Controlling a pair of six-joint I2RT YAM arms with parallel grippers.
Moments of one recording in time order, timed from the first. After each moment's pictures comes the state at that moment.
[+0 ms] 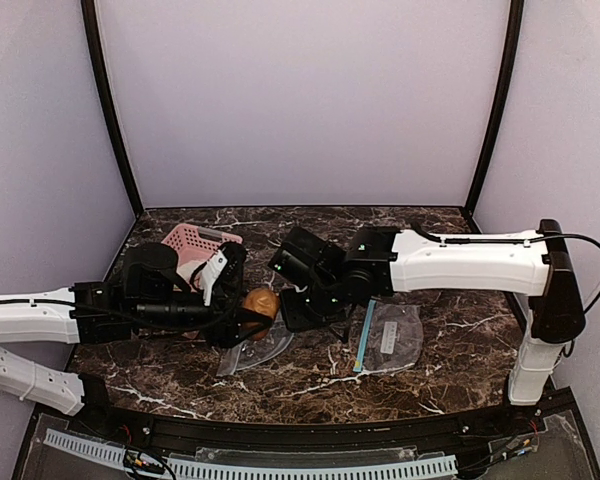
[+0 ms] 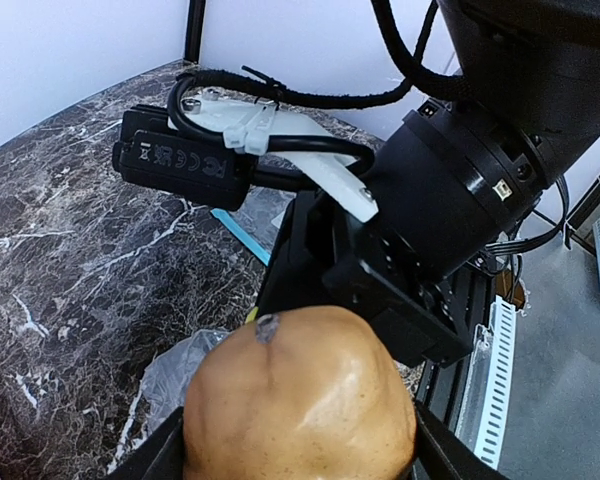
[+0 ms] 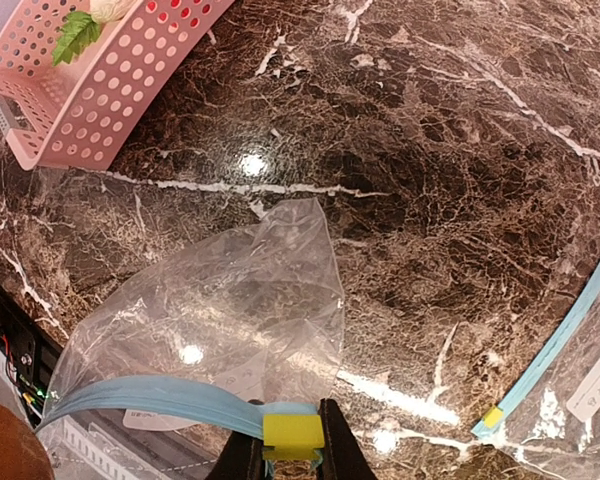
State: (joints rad) left arm -1.02 1.04 0.69 -0.05 0.15 -0.19; right arm 1.21 1.84 1.59 -0.82 0.18 0.83
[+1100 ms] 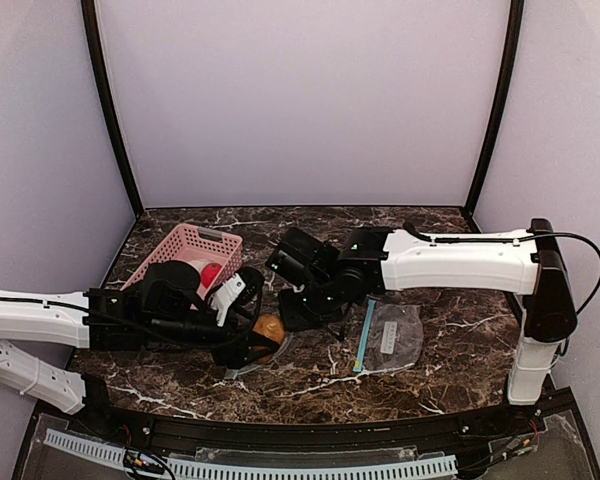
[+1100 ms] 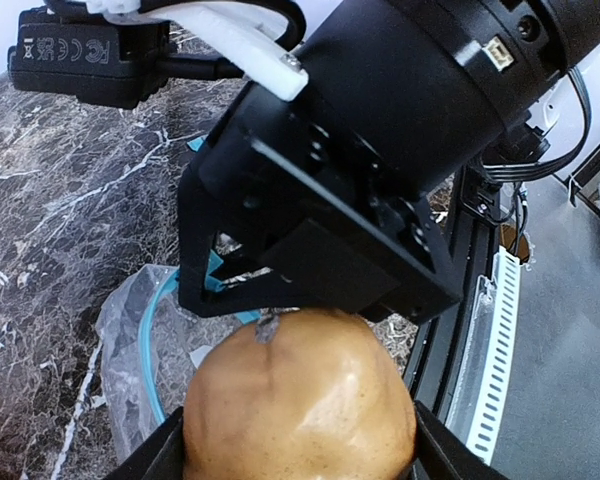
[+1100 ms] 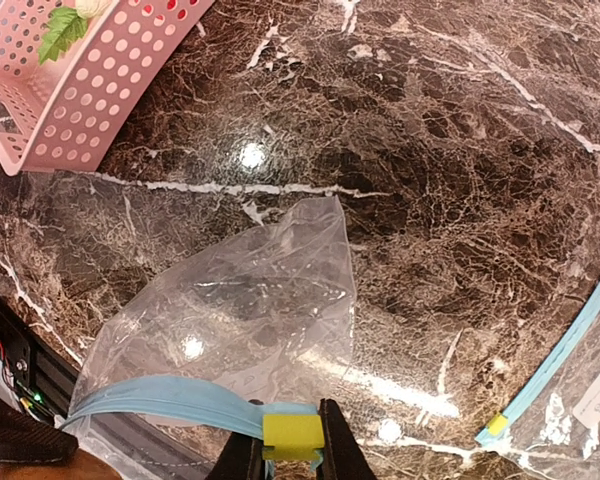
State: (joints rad) left arm -1.10 1.11 0.68 -0.10 0.12 -0.23; right arm 1.19 1.88 1.61 -0.82 0.15 0.83
